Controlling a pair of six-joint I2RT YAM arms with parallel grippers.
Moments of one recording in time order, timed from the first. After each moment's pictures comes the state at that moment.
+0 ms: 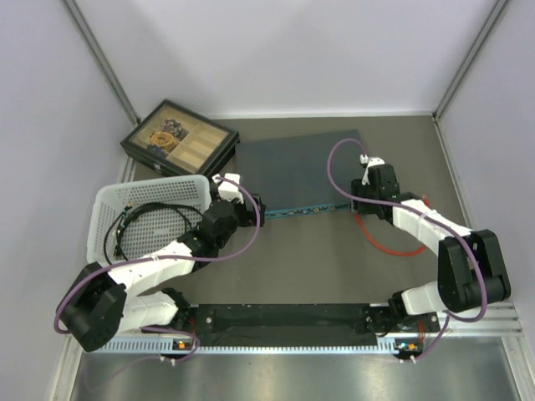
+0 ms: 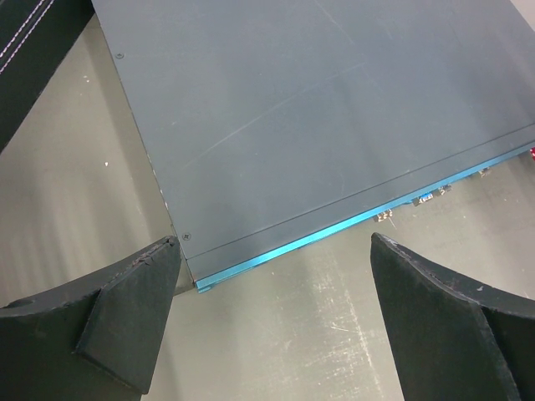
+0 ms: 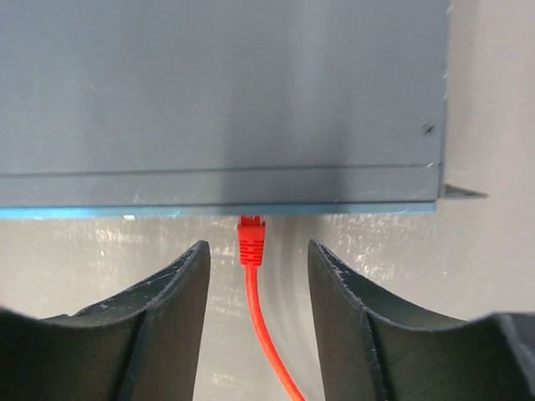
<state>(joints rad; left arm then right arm) -0.71 1.15 0.49 0.35 -0.31 -0.34 0.24 1.40 0.77 -0.20 0.04 0.16</state>
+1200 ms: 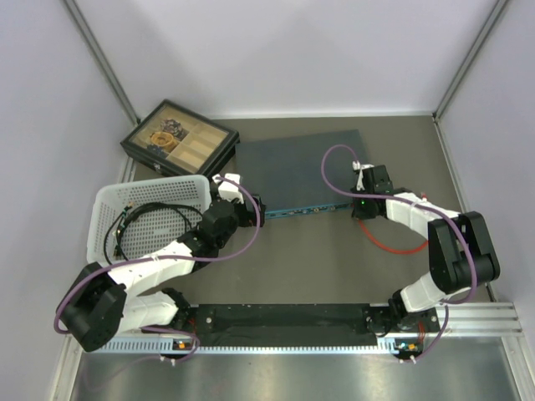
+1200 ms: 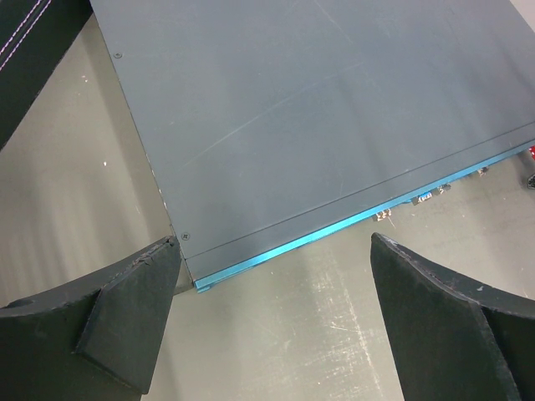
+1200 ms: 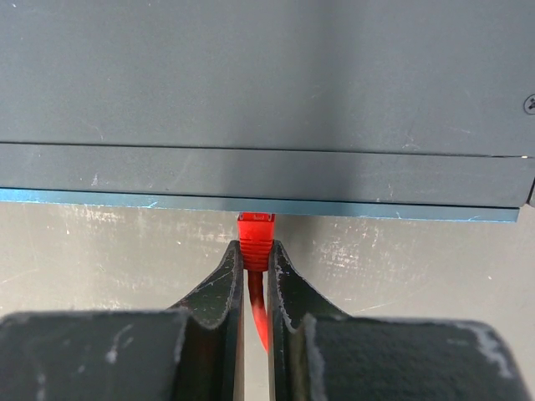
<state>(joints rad) -0.71 1.15 0.49 0.35 -0.30 -0.34 0.24 1.53 0.80 -0.27 -0.02 0.12</state>
